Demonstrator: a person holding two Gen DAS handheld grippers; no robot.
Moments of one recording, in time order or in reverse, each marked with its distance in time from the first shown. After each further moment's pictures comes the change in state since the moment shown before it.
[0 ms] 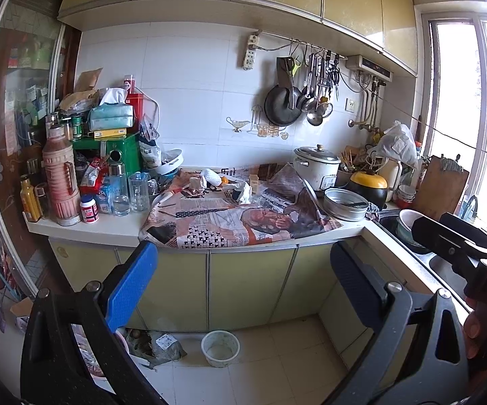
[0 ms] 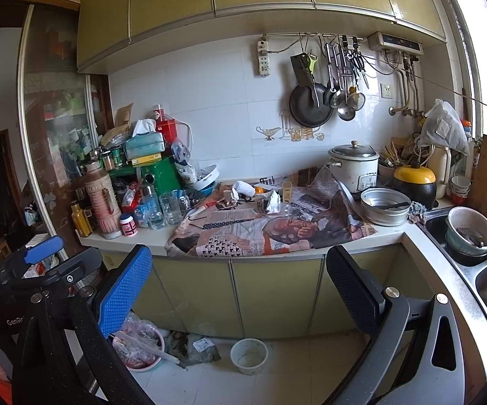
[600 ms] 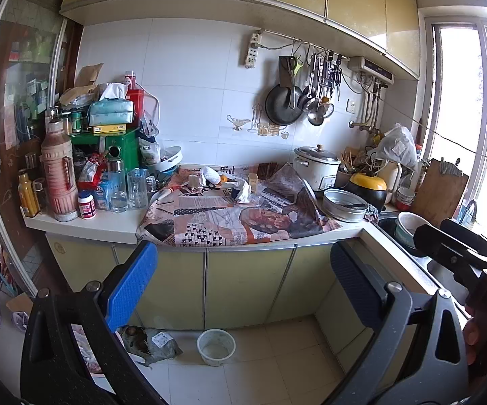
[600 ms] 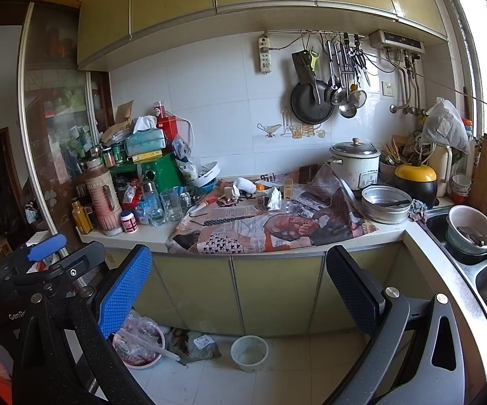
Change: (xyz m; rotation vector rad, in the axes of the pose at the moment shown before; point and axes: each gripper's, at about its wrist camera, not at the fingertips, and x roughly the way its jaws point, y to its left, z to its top) left arm 0.003 0.003 0.007 -0.021 0.013 -0.009; right arm -0.001 0.001 -0.004 -0.003 0.004 0.003
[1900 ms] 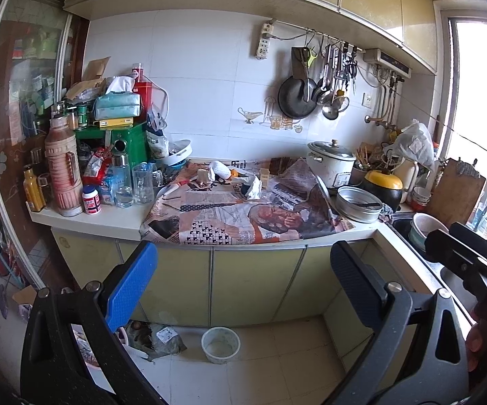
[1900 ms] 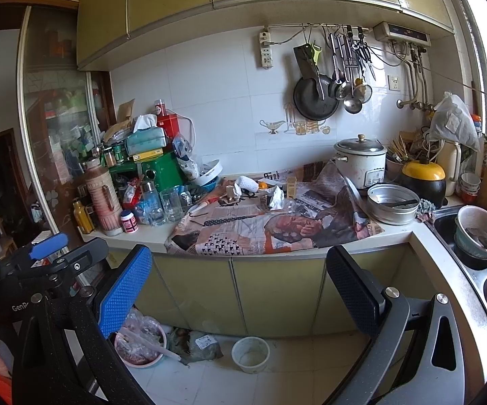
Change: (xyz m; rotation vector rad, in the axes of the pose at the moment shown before) left arm 0.039 -0.007 0.005 -0.013 0.033 0.074; right arm 0.026 -0.021 0.013 -0.003 0.021 0.029
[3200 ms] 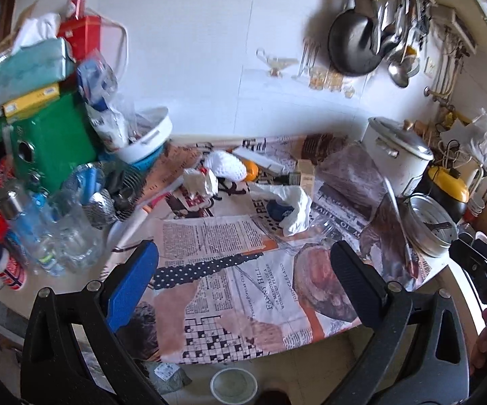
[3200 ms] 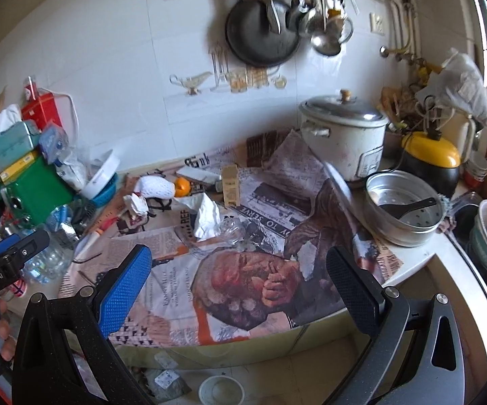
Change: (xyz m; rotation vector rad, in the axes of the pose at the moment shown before) left arm 0.464 0.075 0.138 -0.006 0.263 -0.033; right arm 0.359 -0.104 0.079 0.145 0.246 -0.240
